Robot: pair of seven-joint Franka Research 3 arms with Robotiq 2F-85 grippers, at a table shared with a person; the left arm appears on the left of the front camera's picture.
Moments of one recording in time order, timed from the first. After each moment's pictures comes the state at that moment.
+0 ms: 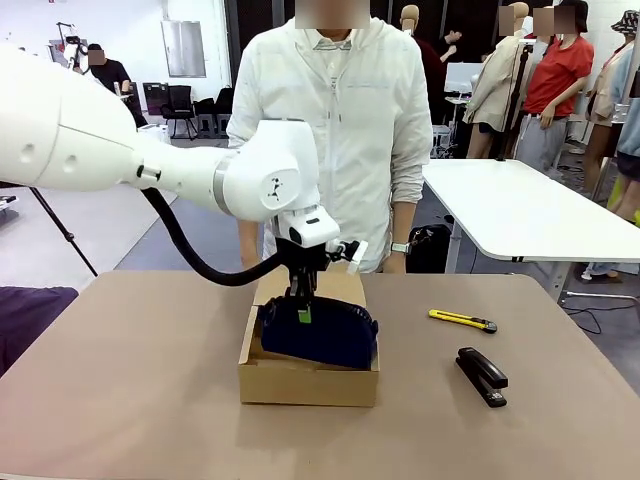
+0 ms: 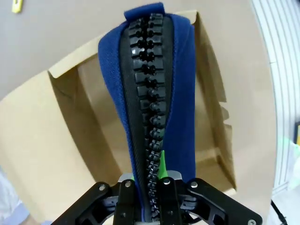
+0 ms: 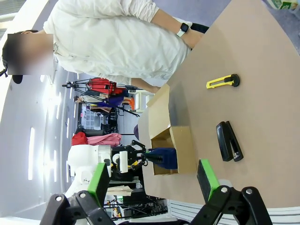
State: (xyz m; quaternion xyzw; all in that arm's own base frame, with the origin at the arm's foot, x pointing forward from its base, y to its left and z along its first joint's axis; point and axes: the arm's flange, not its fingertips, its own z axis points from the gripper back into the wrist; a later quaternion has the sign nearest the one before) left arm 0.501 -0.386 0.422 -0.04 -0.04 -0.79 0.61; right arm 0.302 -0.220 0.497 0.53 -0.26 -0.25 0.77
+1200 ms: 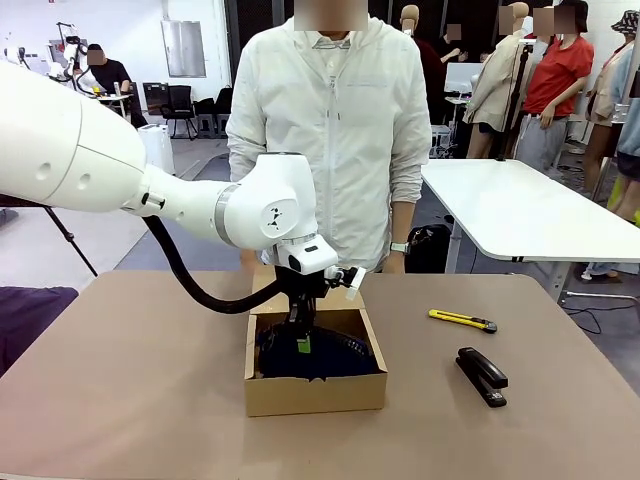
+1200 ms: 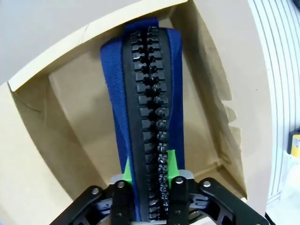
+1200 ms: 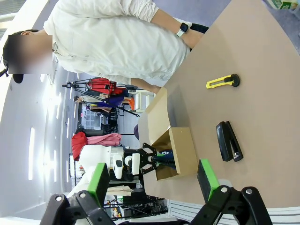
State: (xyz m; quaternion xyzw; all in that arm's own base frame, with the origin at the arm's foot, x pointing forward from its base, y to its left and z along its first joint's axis) left arm 0.491 -0.382 0.378 -0.07 -0.02 -0.78 0.62; right arm 0.302 -0.220 0.497 0.53 -0.26 -0.25 0.77
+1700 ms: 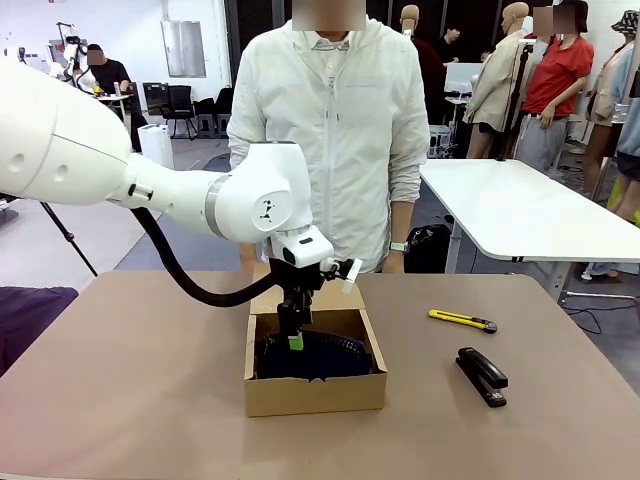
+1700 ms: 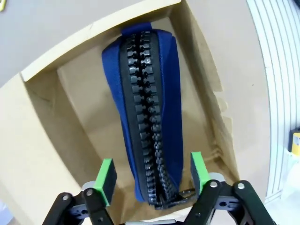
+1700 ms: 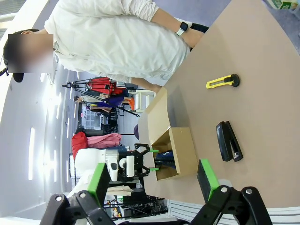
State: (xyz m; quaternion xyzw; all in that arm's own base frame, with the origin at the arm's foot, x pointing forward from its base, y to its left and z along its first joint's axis) left arm 0.482 -0.374 0.402 -0.05 -0.03 -0.78 0.62; right arm 0.302 -0.220 0.497 0.53 -0.26 -0.25 0.77
